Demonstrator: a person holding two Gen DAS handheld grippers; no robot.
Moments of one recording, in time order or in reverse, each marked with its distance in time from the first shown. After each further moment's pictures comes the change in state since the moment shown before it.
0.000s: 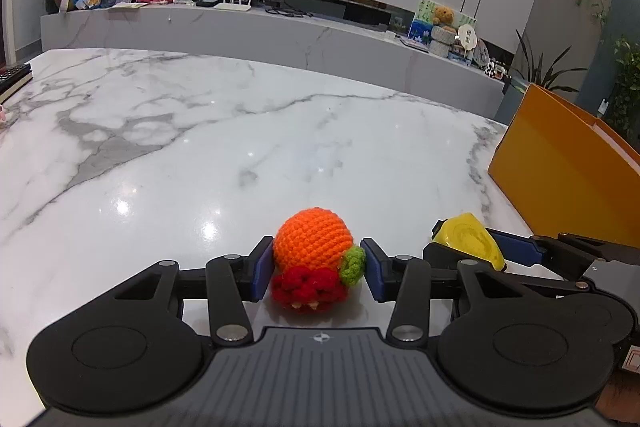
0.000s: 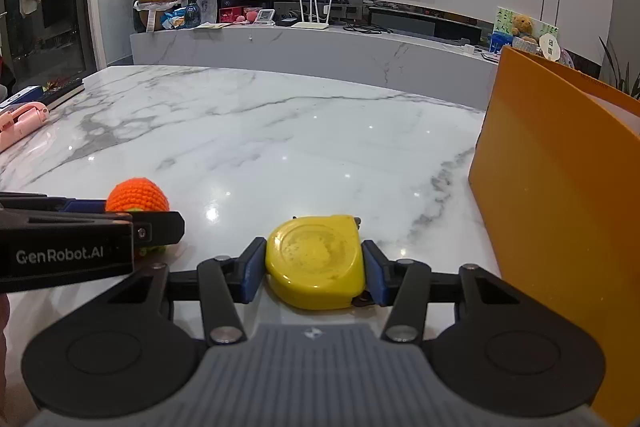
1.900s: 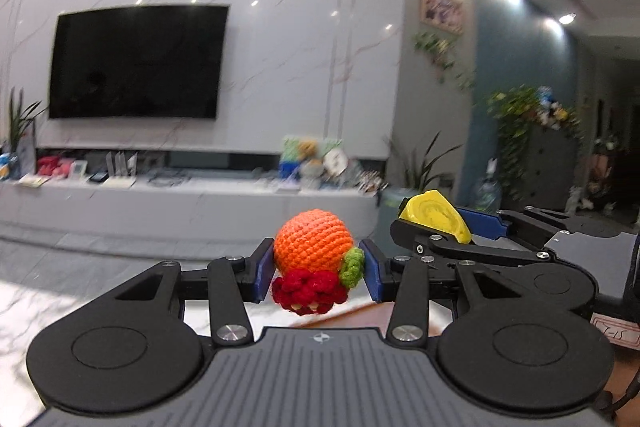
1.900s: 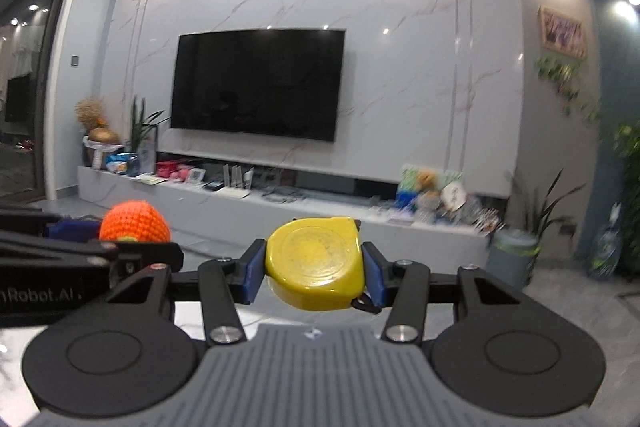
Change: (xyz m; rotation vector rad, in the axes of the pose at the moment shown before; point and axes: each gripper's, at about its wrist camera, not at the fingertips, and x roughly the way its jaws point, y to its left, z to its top) left arm -0.155 -0.202 0.143 0.243 -0.394 -0.271; right arm -0.255 -0.121 0.141 -0.002 -0.452 -0.217
